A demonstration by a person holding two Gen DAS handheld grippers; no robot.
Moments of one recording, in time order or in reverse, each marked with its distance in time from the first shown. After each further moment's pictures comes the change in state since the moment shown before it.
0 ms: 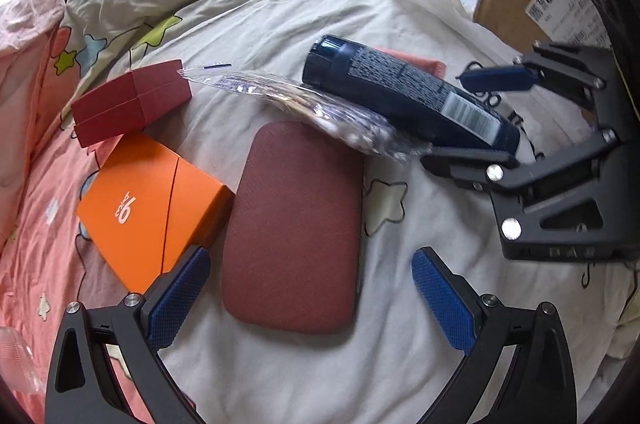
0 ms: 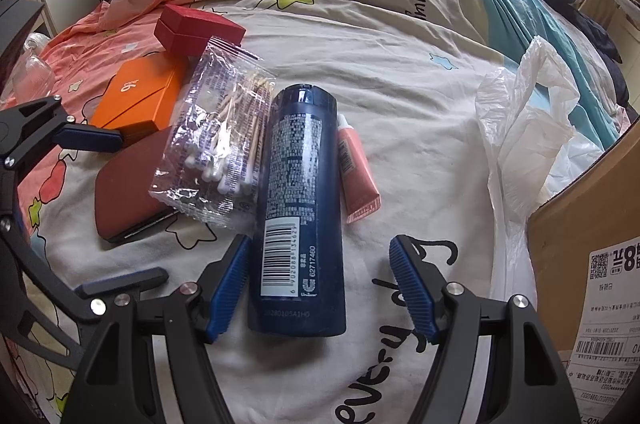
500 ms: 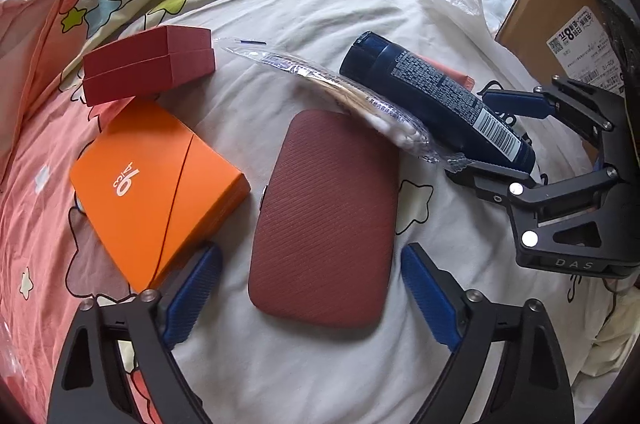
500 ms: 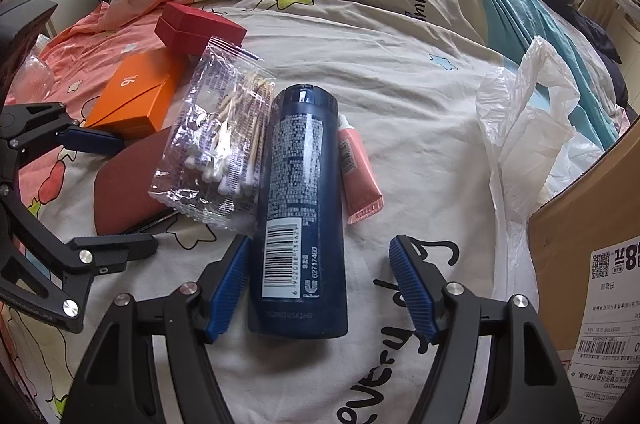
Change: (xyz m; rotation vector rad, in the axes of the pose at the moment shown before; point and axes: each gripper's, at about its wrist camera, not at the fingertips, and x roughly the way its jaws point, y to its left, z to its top) left arm 0.000 0.020 -0.005 -0.086 0.034 -0.048; right arm 0.001 0.000 0.001 -0.005 -0.003 -0.003
